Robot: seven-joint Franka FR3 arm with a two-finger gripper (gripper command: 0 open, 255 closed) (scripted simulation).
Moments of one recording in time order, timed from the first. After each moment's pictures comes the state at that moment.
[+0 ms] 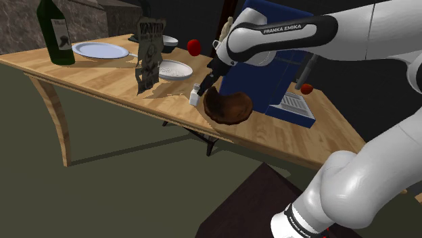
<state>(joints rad) 0.12 -0.19 -0.11 -2.21 0.18 2.31 -0.50</state>
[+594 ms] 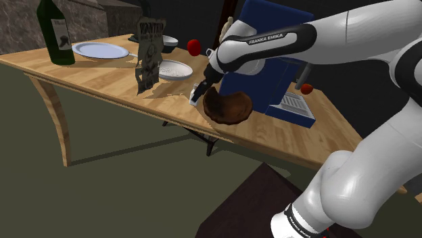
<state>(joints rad) 0.13 -0.10 -0.11 -2.21 0.21 2.41 -0.54</state>
